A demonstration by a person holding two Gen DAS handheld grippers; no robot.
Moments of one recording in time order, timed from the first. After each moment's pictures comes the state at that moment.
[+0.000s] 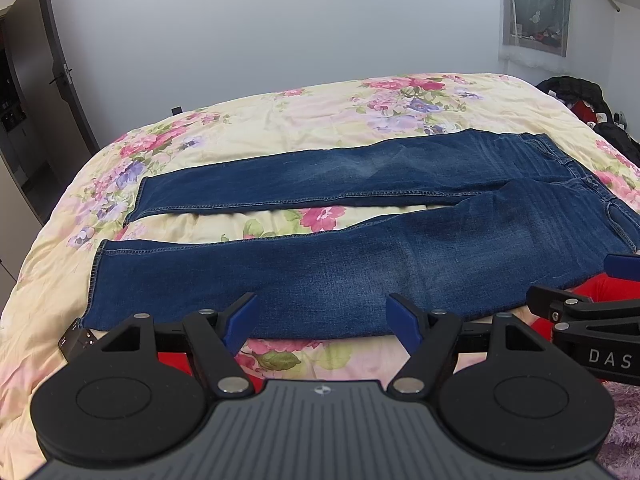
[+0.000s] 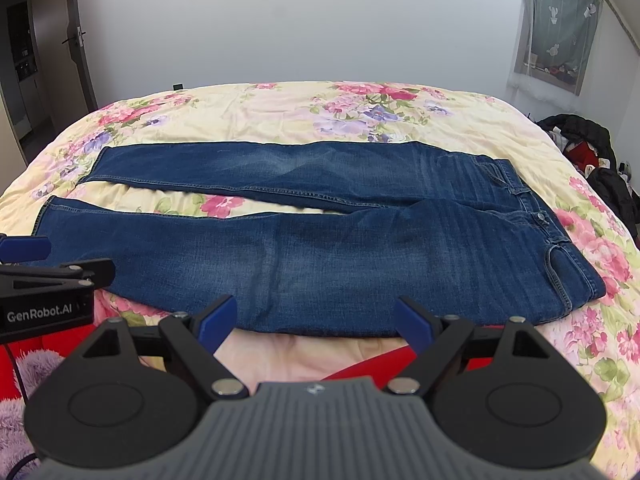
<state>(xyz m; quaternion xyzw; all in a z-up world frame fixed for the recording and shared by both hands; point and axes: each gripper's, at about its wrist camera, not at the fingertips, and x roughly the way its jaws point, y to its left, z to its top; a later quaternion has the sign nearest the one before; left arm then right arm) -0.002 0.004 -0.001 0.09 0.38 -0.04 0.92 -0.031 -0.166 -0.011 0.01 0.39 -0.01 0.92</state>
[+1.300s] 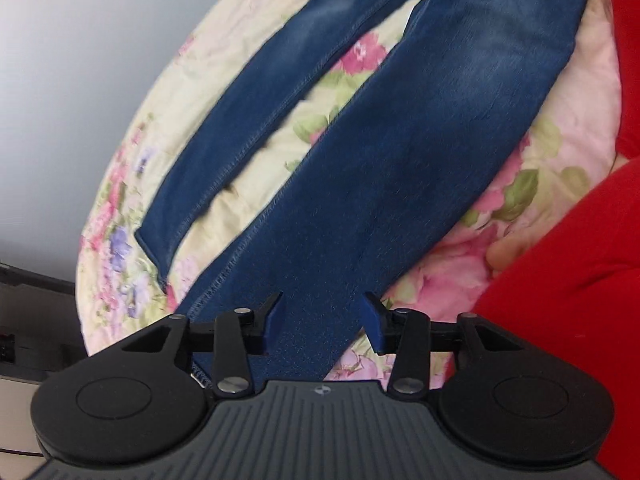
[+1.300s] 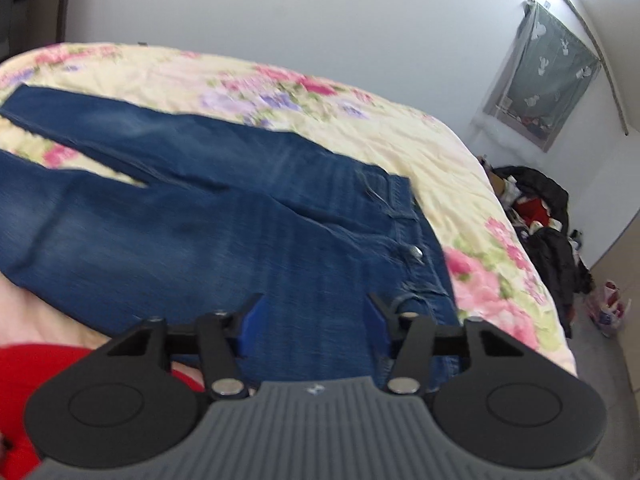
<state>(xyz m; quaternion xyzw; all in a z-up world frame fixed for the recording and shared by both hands) 0.114 0.151 -0.110 0.45 0.44 -0.19 0.75 0.038 -0.406 -0.073 -0.13 0.40 -0.06 0.91</state>
